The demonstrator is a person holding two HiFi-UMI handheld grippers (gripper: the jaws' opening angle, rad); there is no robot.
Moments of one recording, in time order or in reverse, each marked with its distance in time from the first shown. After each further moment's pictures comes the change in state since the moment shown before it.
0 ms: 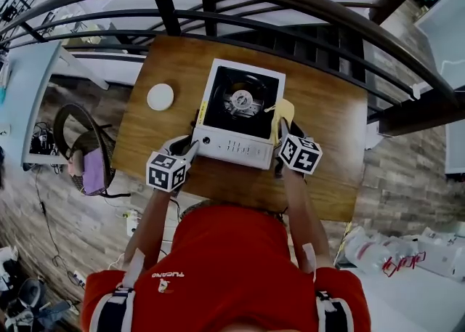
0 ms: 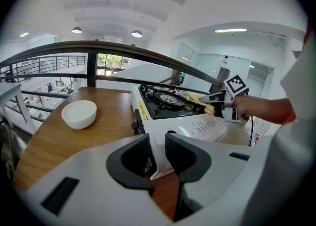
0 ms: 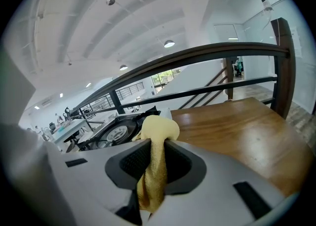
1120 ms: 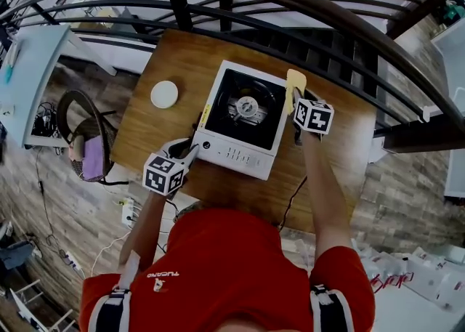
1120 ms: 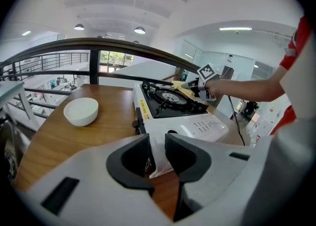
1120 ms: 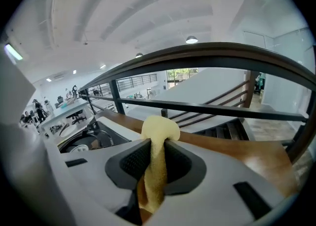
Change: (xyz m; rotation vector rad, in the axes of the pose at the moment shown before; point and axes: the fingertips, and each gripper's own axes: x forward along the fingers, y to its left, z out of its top) left arm -0.001 0.001 0.000 -0.026 0.035 0.026; right arm 0.110 -0.026 0.089 -0.260 0.085 0.058
